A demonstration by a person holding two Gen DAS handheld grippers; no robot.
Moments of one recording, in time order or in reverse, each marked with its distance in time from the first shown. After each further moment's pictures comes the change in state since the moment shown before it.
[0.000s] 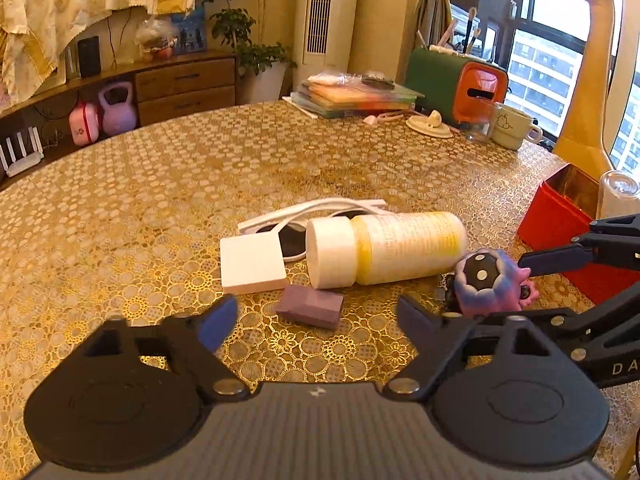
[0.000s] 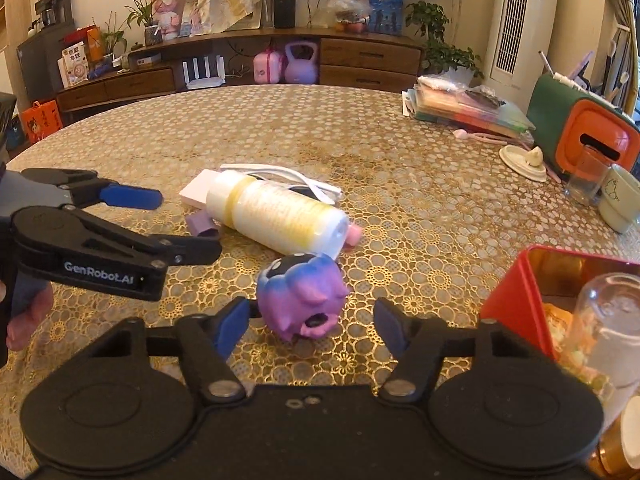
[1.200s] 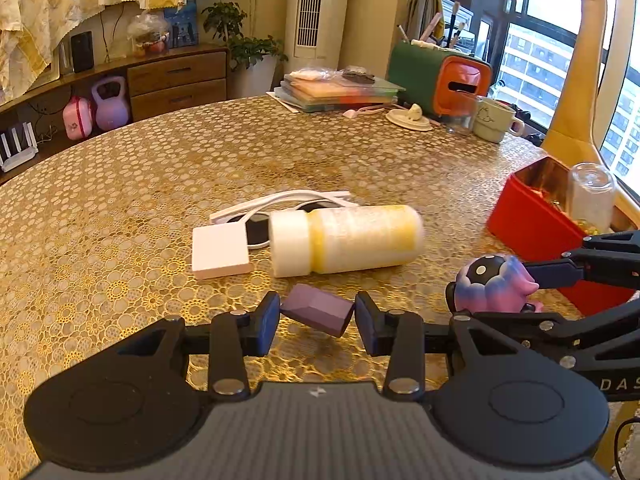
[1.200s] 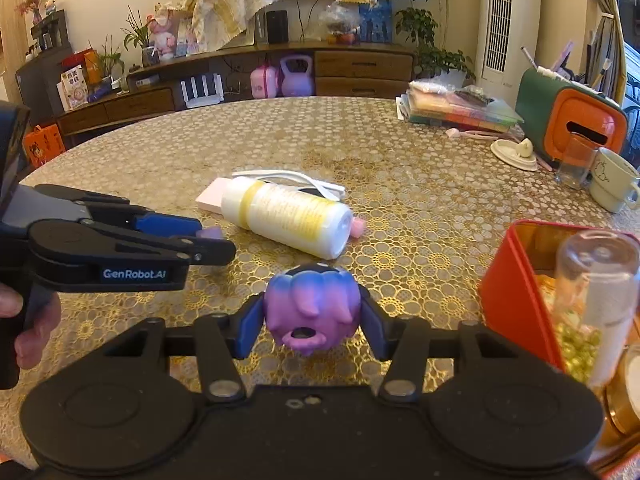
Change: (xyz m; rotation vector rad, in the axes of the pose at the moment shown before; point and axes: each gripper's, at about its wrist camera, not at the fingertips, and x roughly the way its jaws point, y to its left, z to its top) left arm -0.023 -0.028 0.000 0.004 0.023 -0.017; right arm -0.036 0.004 -0.018 0.044 -0.052 0.011
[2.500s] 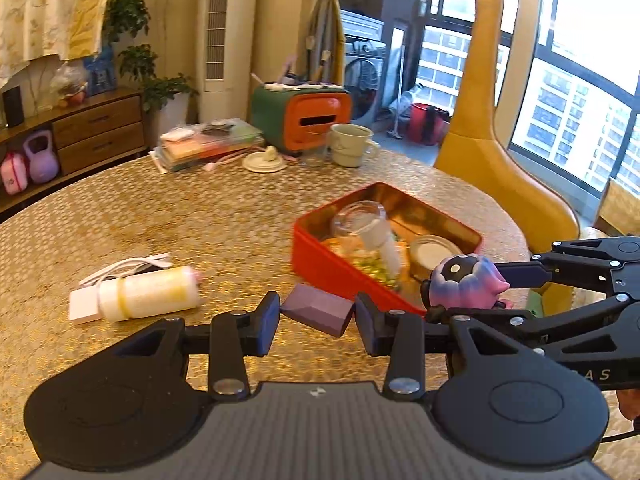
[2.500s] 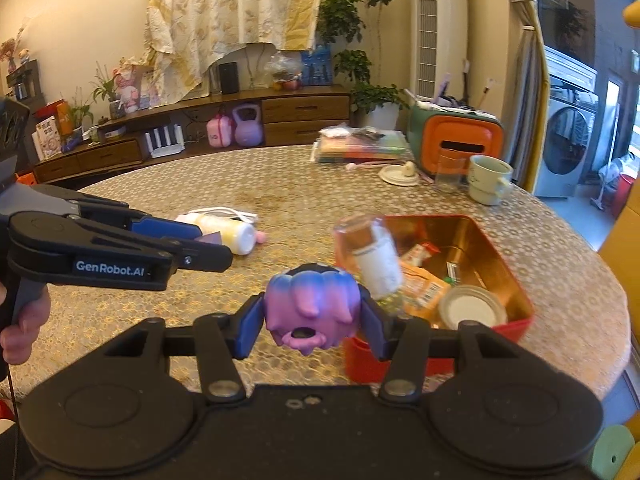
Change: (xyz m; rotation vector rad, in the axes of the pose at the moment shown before) left arm -0.079 -0.155 0.027 0.132 -0.049 -0.174; right arm -0.156 -0.074 -0.047 0.100 -0.120 -0.116
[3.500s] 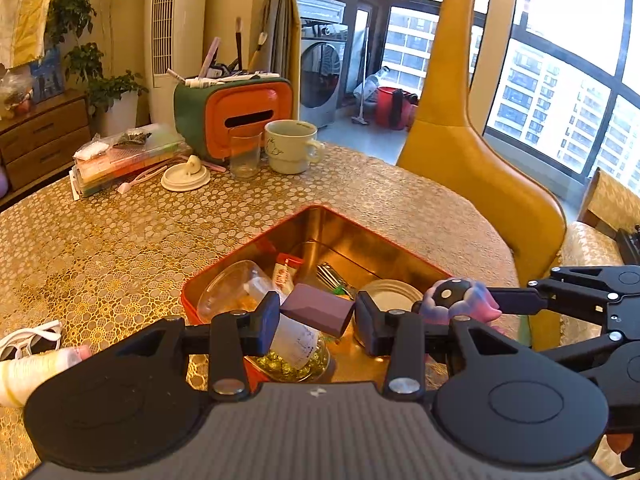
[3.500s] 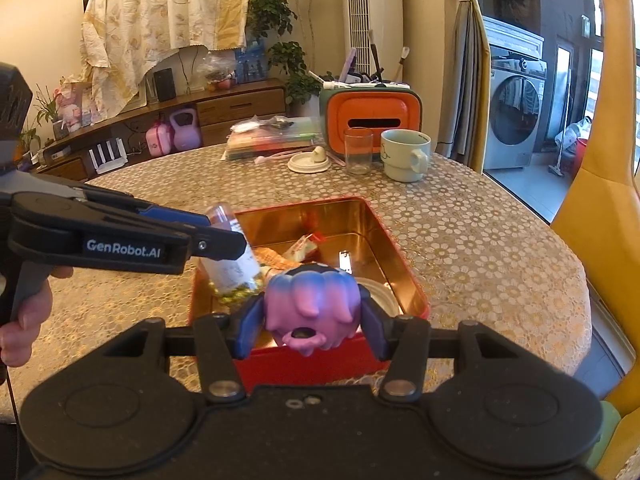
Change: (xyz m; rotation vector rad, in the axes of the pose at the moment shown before) left arm 0.108 -0.060 0.058 0.053 0.045 -0.079; right arm 0.032 -0.097 -0.003 0.105 0.017 -0.098
